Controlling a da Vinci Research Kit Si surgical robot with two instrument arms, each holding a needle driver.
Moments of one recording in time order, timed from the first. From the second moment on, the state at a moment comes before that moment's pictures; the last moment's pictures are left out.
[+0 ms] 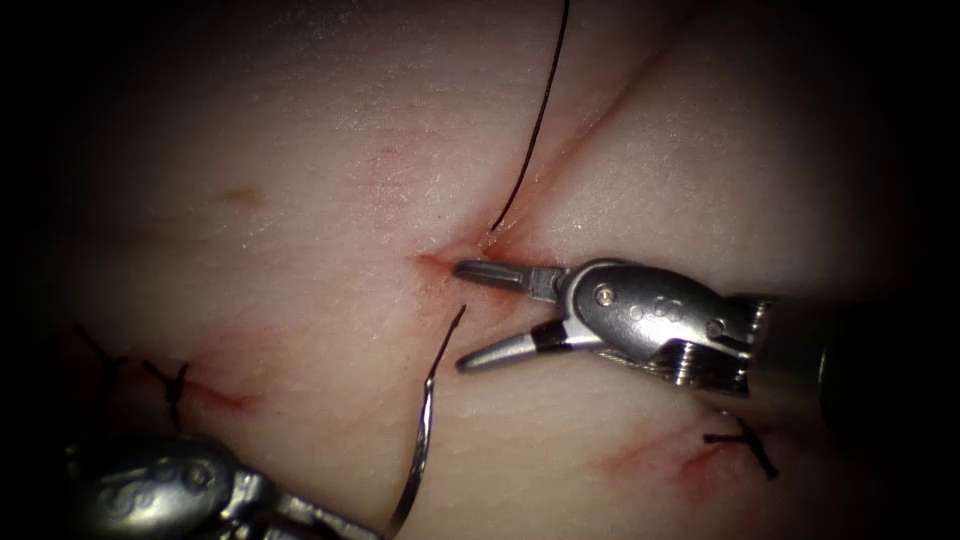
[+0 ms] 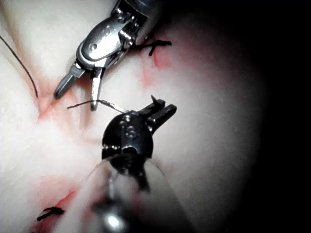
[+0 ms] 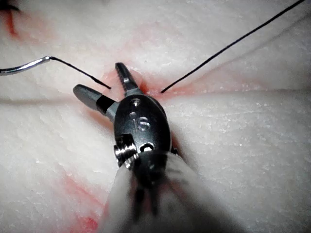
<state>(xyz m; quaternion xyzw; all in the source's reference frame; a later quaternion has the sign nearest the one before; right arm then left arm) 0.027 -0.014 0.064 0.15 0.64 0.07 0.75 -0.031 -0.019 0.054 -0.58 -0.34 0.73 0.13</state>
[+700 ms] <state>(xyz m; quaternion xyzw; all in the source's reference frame) 0.026 -0.018 0.072 0.19 0.57 0.10 0.79 -0.031 -0.017 0.051 -0.61 -0.31 0.72 0.12</state>
